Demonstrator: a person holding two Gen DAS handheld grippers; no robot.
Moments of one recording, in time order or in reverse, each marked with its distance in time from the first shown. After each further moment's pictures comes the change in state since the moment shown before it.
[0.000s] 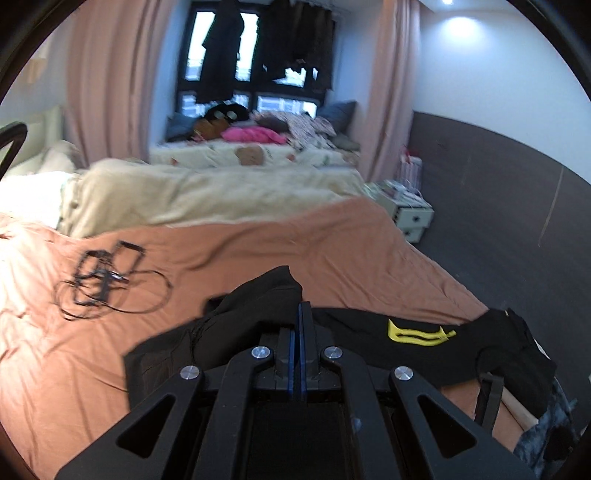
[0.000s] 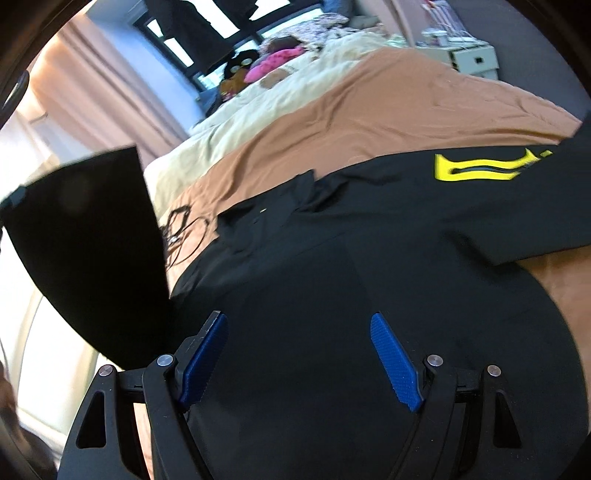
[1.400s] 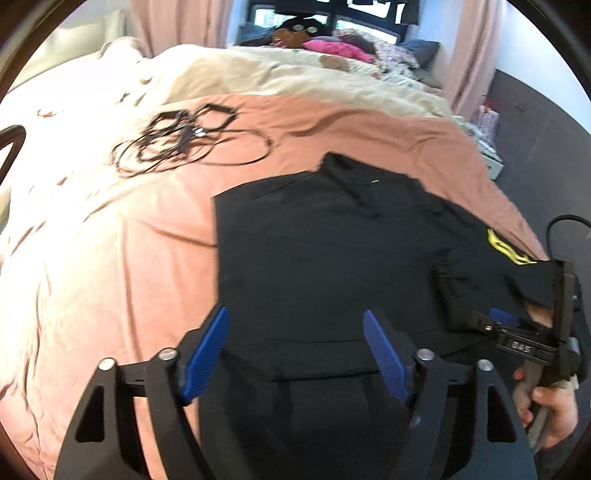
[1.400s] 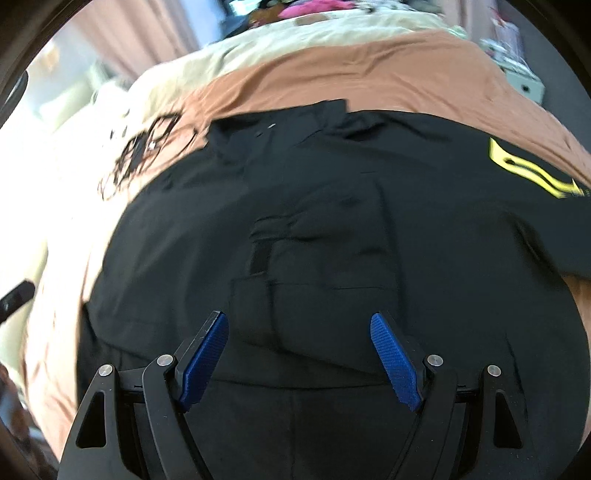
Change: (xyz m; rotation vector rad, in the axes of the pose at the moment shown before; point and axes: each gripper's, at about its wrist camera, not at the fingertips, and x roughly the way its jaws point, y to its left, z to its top) left arm -0.007 0.172 -0.160 -0.185 0.295 0.213; right arm 0.088 0.051 -0.043 -0.318 0.211 -0.156
